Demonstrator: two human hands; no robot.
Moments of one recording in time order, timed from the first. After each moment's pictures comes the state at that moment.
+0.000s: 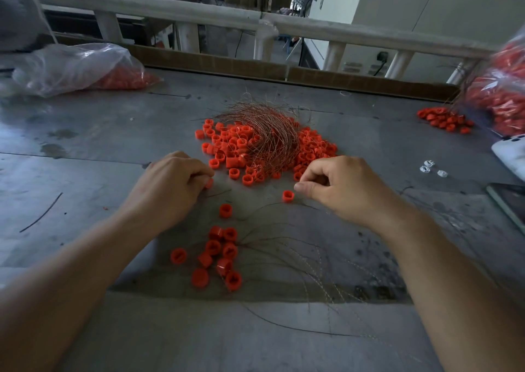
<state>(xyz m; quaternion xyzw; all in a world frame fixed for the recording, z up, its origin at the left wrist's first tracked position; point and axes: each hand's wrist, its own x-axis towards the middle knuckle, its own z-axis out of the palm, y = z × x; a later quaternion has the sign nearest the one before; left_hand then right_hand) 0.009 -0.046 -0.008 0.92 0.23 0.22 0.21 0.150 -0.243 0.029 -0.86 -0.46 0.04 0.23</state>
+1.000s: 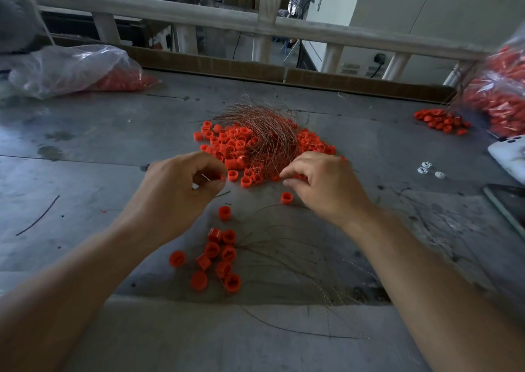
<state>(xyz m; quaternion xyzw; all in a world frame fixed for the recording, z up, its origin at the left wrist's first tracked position) 0.002 -0.074 0.011 0.90 0.18 0.27 0.29 0.151 -0.222 0.011 -0.82 -0.51 -0.09 0.24</state>
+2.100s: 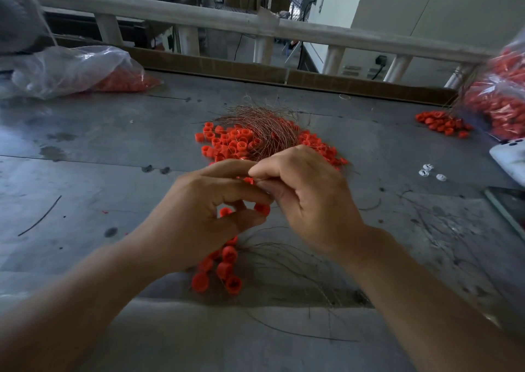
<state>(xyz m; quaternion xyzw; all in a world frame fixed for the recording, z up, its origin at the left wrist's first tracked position) -0.006 -0.097 0.021 0.90 -0.07 0.28 0.32 0.106 -0.218 0.026 -0.63 -0.63 -0.25 0.38</state>
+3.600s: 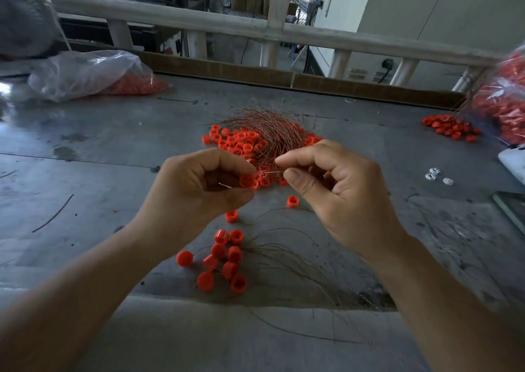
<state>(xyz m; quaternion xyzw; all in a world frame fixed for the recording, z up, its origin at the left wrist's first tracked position) -0.006 -0.094 0.026 0.76 0.08 0.29 0.57 0.106 -0.236 0.043 -0.68 -0.55 -0.09 0.48</state>
